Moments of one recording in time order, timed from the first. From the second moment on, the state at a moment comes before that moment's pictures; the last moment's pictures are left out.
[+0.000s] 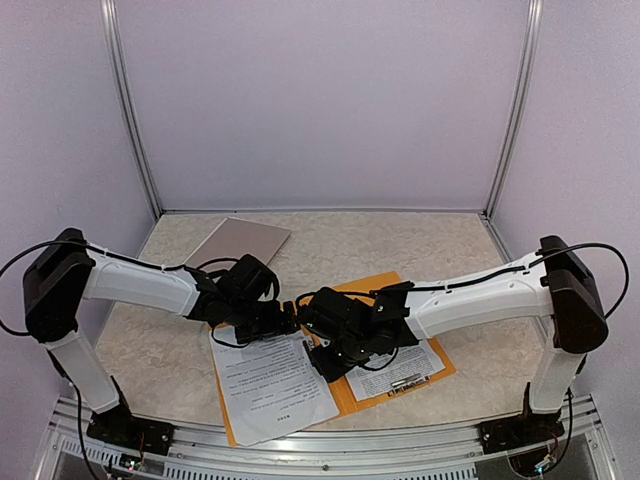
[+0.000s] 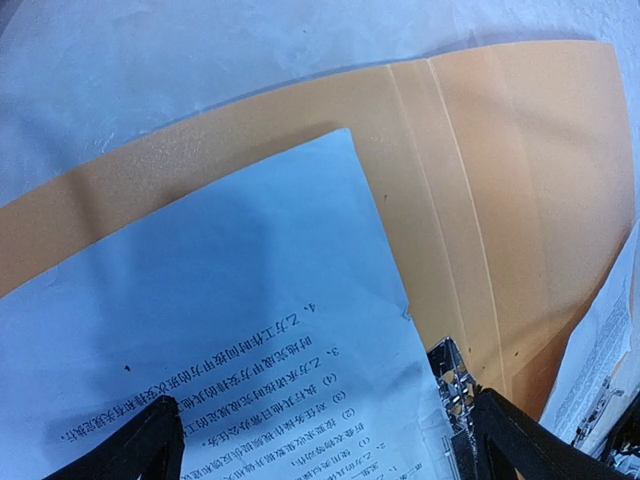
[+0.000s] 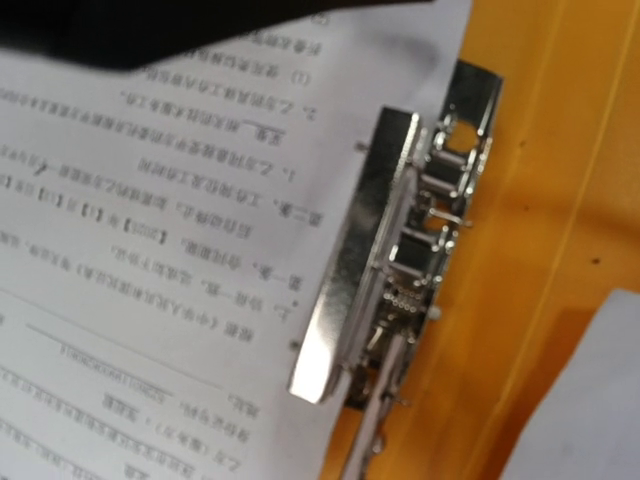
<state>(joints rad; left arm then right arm) -0.84 1.70 0.90 -0.20 0.00 -0.88 1.24 1.85 1.26 -0.51 0.13 0.51</state>
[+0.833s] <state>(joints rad) -0.84 1.72 0.94 -0.21 0.03 -0.85 1.24 1.85 1.26 -0.51 0.13 0.52</state>
